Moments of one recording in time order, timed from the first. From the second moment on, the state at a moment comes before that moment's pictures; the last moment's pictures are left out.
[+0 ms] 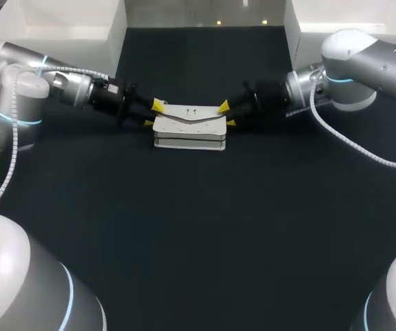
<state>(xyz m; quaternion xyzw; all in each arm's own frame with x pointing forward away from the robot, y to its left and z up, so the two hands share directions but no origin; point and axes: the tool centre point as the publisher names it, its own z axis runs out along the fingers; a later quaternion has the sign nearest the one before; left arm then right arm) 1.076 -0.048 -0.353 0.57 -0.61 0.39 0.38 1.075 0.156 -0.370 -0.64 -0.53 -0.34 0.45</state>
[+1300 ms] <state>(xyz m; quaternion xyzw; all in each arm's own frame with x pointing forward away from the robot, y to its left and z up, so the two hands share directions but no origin) 1.051 -0.039 -0.352 0.59 -0.61 0.37 0.36 1.056 0.094 -0.349 -0.67 -0.60 -0.27 0.33</state>
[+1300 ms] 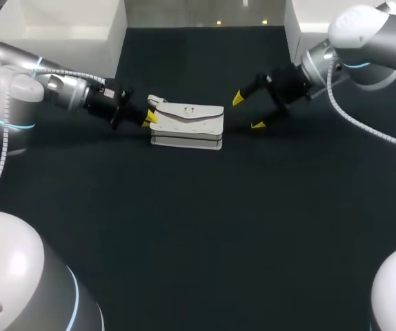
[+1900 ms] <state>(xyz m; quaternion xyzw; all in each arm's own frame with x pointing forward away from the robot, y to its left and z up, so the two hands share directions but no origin) 1.052 0.014 -0.357 0.61 -0.63 0.35 0.33 1.045 0.062 -0.332 -0.72 -0.62 -0.21 0.24</state>
